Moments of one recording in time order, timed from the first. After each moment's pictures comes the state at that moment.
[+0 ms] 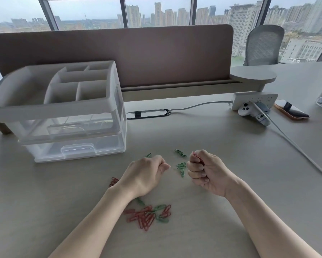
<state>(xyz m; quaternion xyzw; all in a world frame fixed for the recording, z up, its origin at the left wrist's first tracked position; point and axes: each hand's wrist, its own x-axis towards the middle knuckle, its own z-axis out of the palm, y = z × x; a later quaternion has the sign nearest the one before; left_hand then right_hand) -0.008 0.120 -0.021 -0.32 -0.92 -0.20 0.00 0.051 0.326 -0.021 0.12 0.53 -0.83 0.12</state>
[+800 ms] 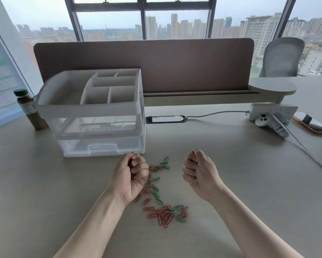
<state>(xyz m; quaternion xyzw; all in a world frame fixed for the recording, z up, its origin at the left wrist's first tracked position) 0.002 0.055 -0.011 0.06 -0.22 -0.94 -0.24 0.040 0.252 -0.011 0.11 0.50 -0.86 -0.01</state>
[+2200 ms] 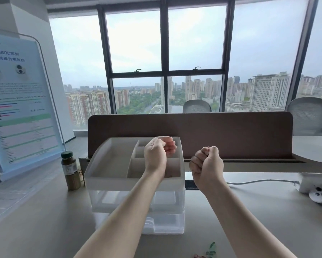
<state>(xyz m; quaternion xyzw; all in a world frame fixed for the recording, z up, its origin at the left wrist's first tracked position) -0.175 0.053 0.147 -0.09 -0.53 -0.83 0.12 -0.130 0.168 0.135 0.06 0.36 -0.91 -0.18</state>
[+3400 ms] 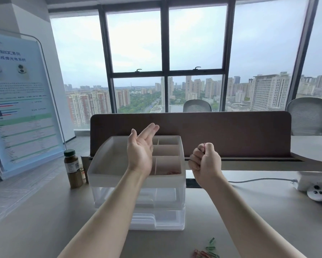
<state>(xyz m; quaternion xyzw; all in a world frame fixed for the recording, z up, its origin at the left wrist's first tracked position) -0.169 0.003 0.152 -0.19 -0.48 -0.86 0.04 -0.130 0.167 0.136 0.04 0.41 -0.90 -0.15</state>
